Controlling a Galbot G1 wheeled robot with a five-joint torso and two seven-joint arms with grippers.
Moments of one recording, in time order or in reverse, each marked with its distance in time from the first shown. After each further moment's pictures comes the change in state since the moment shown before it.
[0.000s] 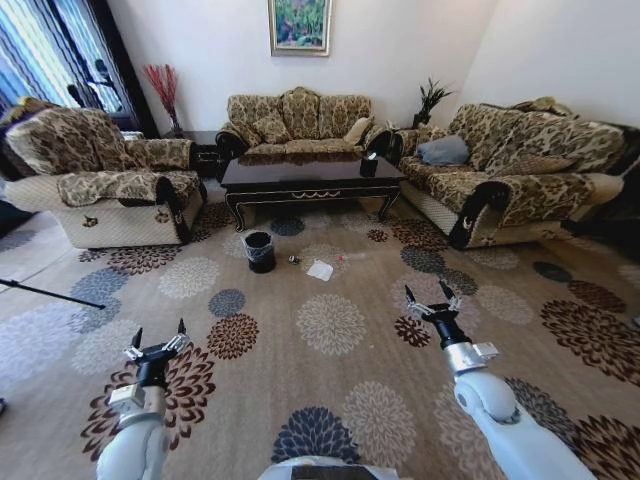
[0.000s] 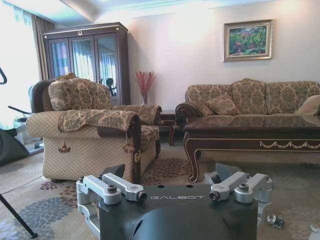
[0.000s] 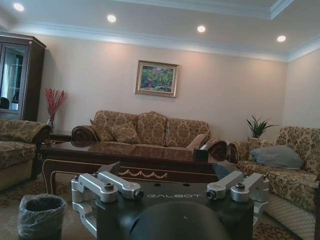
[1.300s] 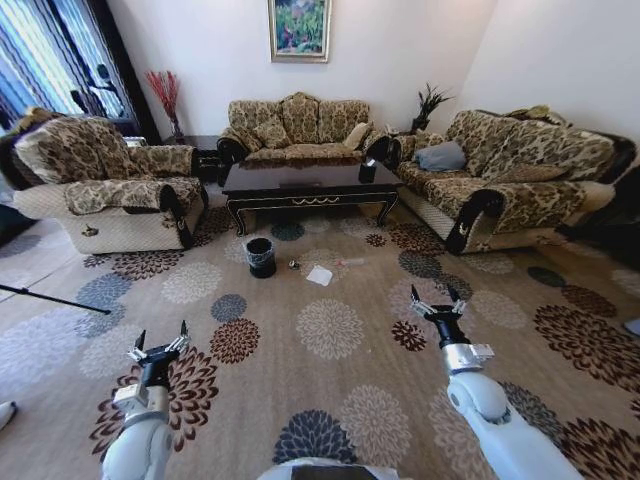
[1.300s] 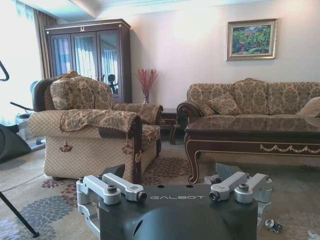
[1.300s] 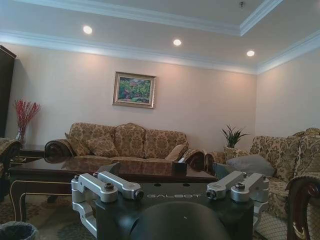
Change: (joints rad) left arm -0.009 -0.006 0.012 0.030 -0.007 -0.003 -0.007; right arm 0.021 0.046 -0.012 -0.015 -0.038 0.036 0.098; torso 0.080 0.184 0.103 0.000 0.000
